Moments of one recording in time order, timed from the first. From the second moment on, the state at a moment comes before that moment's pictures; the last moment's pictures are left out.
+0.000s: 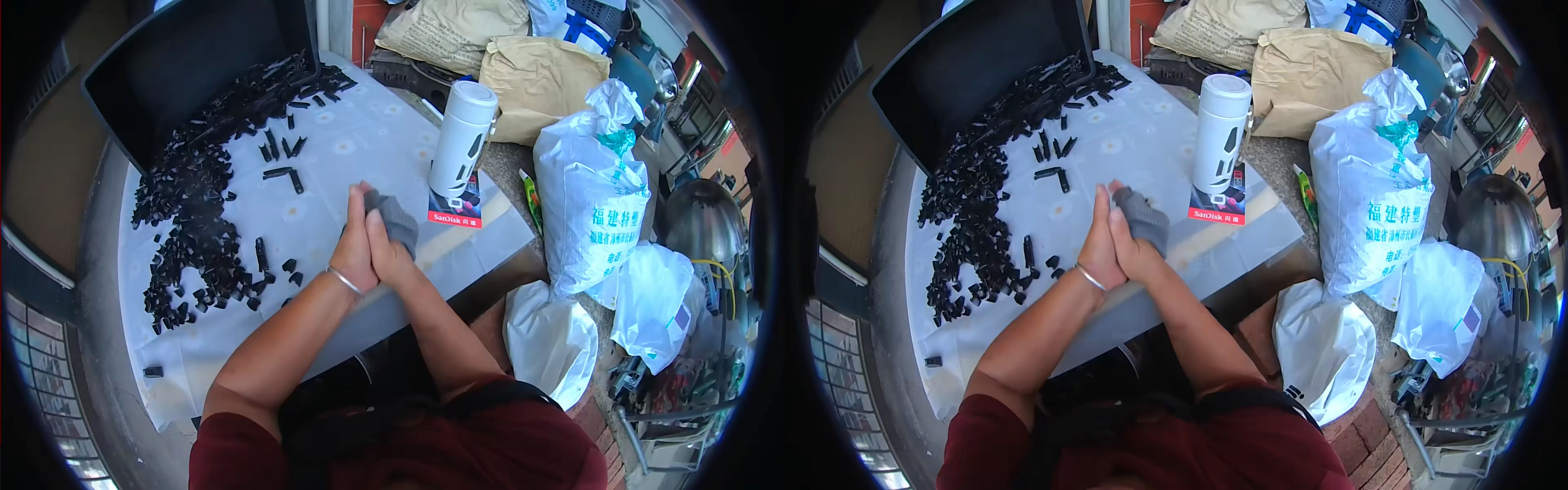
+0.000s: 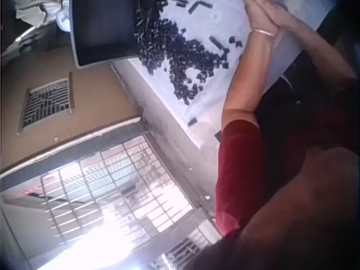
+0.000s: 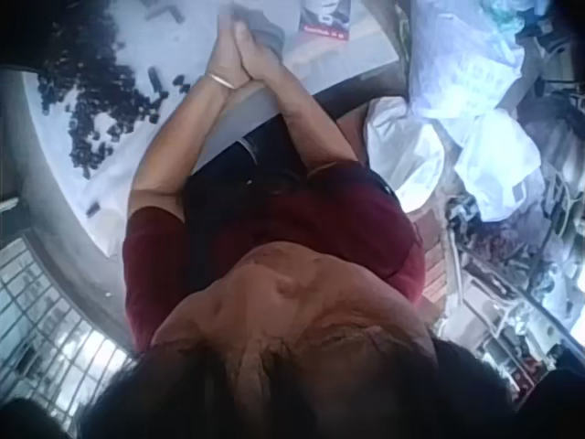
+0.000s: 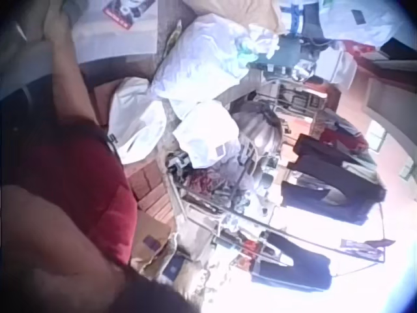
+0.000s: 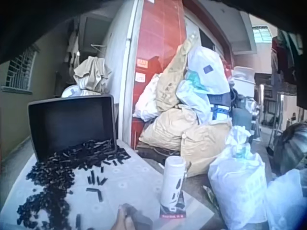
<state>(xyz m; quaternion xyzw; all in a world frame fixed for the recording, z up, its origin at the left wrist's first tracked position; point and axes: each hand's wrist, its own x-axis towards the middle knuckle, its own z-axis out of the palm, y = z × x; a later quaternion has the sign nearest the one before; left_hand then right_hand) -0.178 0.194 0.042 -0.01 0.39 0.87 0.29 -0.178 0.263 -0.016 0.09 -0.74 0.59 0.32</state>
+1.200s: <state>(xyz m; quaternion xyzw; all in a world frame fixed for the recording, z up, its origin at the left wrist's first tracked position) -0.100 0.066 0.047 0.05 0.17 0.95 0.24 -0.129 0.223 0.040 0.27 -0.11 0.96 0.05</state>
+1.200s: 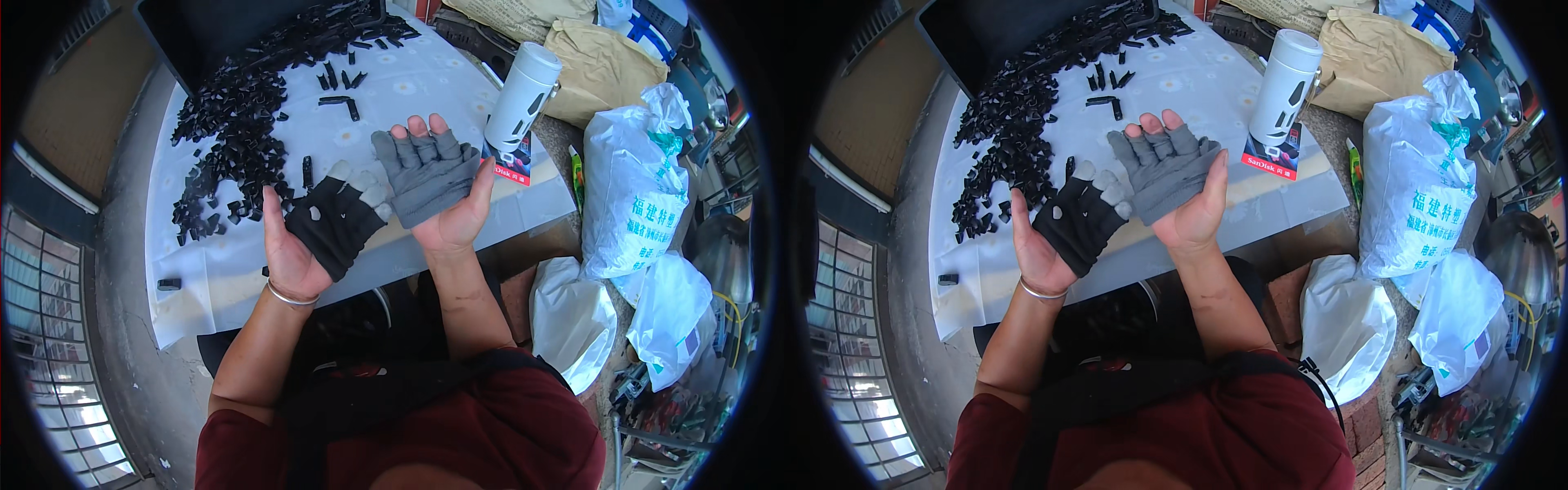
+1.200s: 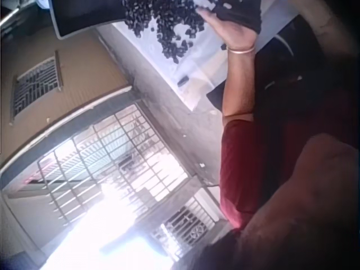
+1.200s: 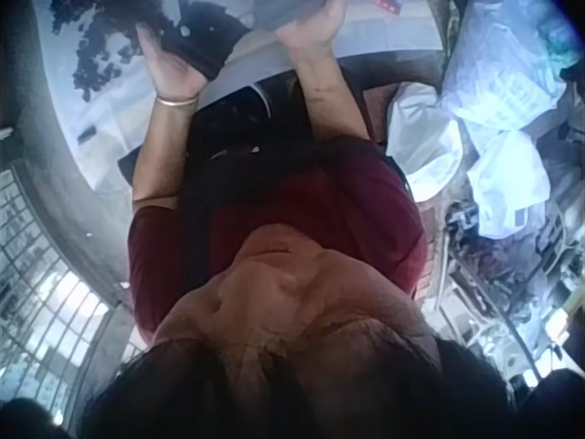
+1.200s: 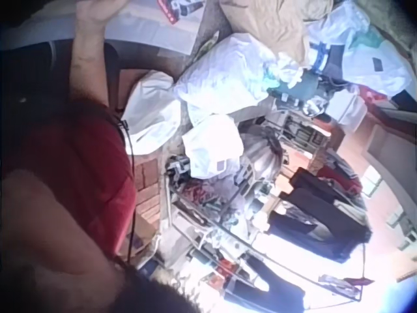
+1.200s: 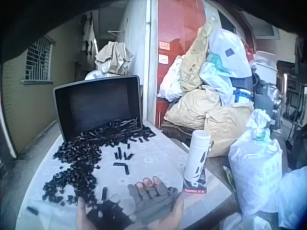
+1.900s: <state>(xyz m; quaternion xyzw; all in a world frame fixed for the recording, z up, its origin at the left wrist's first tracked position) -0.028 -0.077 0.007 -0.07 0.50 0.87 0.03 -0.133 0.215 0.025 0.22 -0.18 0.96 -0.09</state>
